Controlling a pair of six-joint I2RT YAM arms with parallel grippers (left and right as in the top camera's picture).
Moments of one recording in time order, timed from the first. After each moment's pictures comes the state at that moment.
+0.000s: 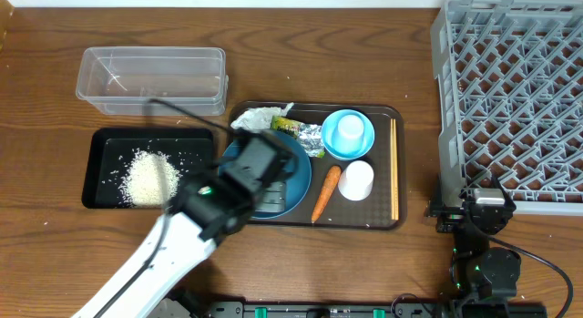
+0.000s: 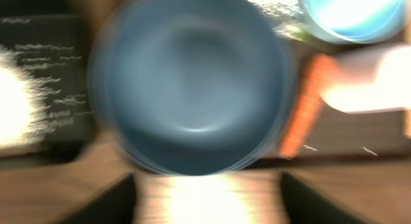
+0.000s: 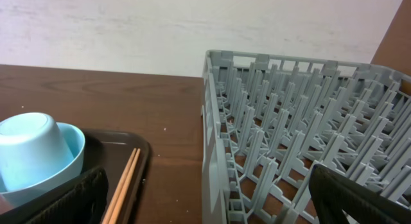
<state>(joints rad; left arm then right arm) -0.64 1.18 1.09 -1.08 -0.21 -0.57 0.02 0.02 0.01 -0.06 0.08 -0.06</state>
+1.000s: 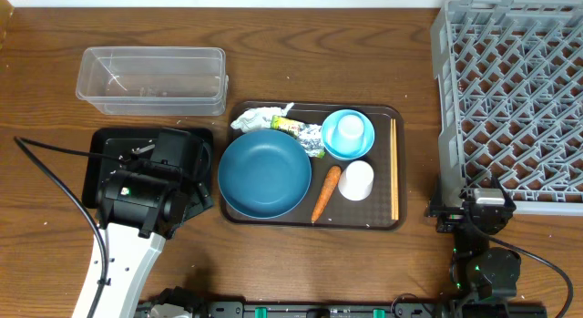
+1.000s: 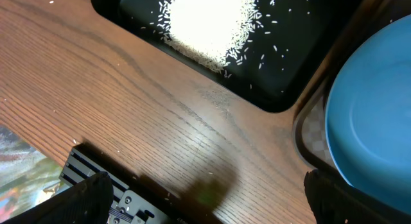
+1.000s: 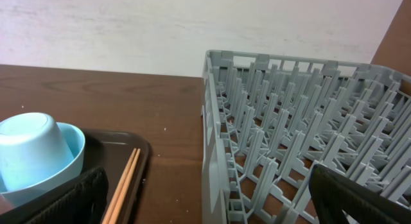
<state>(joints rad) -0.22 1.10 1.10 -1.41 -0.35 -0.70 0.02 0.02 0.01 -0.06 0.08 -0.06</state>
